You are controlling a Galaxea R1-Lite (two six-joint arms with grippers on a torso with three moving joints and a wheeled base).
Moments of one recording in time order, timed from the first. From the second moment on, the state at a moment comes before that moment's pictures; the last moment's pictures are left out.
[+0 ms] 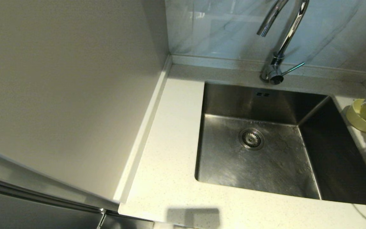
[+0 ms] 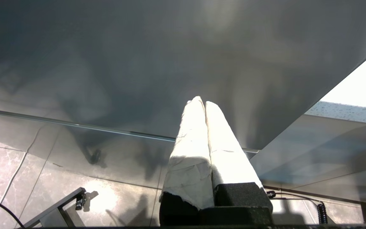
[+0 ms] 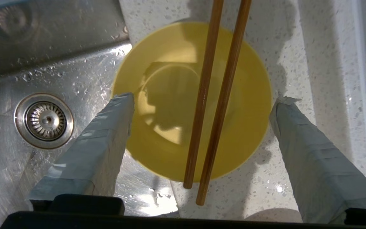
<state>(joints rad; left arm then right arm) 0.00 0.00 0.00 0.00 0.02 -0.03 -0.57 2.00 -1.93 0.57 0.18 0.06</state>
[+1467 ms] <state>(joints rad) 0.00 0.00 0.00 0.00 0.02 -0.03 -0.54 2.06 -1.91 0.51 0.18 0.05</state>
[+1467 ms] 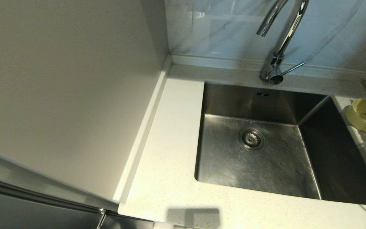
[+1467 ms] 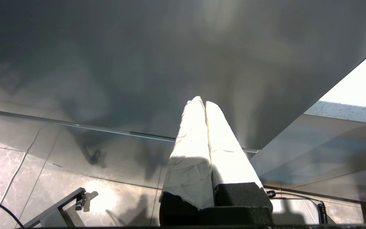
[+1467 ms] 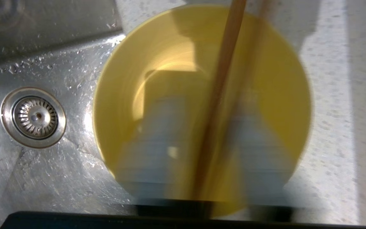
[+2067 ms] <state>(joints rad) 0.00 0.00 0.00 0.00 0.02 -0.03 -0.53 2.05 -1.95 0.55 0.18 0.06</state>
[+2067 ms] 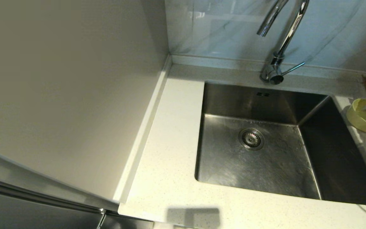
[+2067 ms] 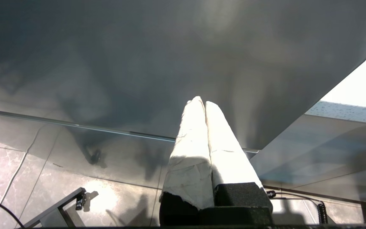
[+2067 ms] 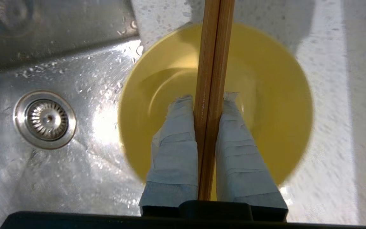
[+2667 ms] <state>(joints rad) 0.00 0.00 0.00 0.00 0.02 -0.03 -0.53 1.94 -1.98 0.63 0.21 0.06</state>
